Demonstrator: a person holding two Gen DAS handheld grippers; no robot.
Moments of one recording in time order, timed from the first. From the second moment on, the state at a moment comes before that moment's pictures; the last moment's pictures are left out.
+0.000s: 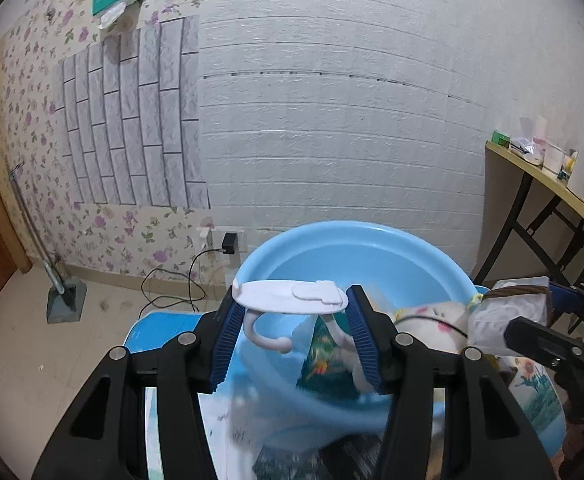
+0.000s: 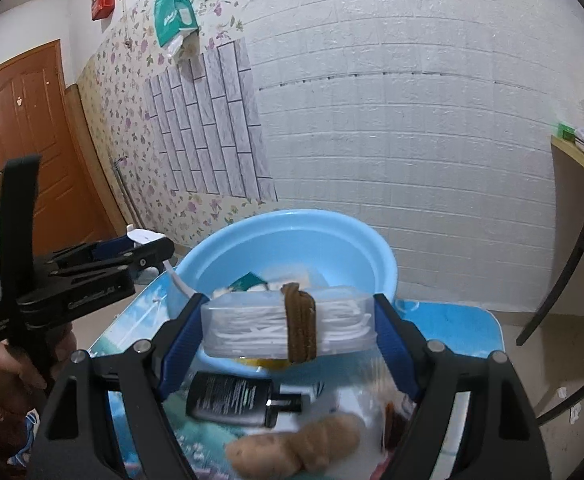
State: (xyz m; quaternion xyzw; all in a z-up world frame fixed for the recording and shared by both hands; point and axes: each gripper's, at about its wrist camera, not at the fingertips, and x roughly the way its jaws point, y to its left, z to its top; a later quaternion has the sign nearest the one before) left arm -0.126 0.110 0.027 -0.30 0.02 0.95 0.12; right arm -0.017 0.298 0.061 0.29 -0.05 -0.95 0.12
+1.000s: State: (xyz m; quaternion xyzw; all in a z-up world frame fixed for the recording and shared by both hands) left arm -0.152 0.117 -0.018 -0.36 0.03 0.92 0.16; right arm -0.089 0.296 0.018 0.37 -0.02 -0.92 0.11
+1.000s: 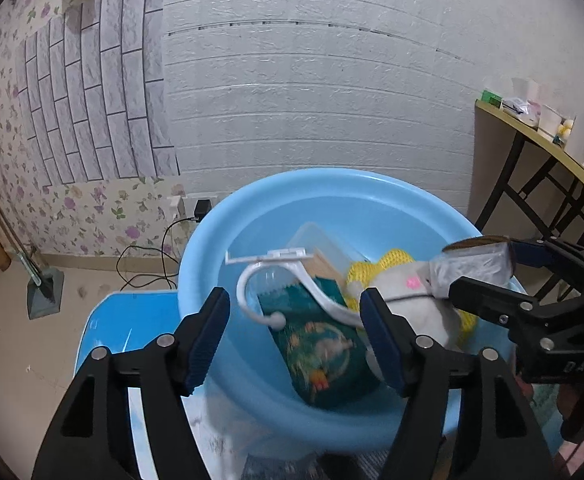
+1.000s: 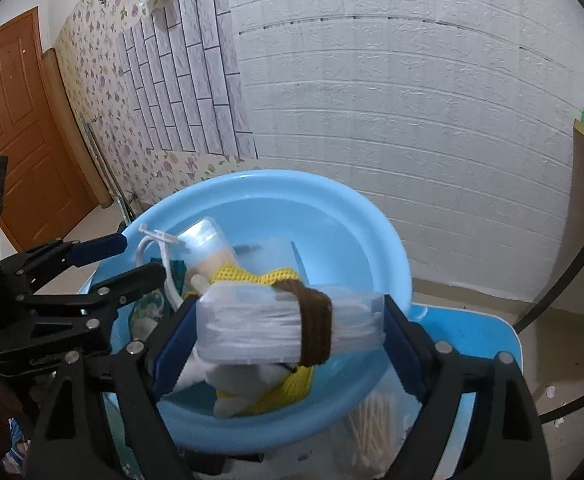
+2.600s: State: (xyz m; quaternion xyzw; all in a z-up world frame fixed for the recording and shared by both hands) left arm -0.062 0.111 -0.082 -0.44 0.06 0.88 0.19; right arm 0.021 0.365 -0.036 0.42 -0.08 -0.90 0.00
